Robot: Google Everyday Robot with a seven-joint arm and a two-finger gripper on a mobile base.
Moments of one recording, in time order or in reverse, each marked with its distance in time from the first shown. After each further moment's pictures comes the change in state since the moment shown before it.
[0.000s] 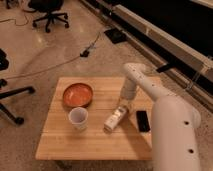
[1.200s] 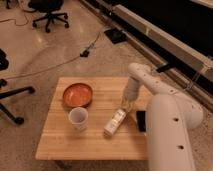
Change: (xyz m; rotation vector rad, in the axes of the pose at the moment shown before) arm -0.016 0.003 -0.004 0.017 -0.066 -0.016
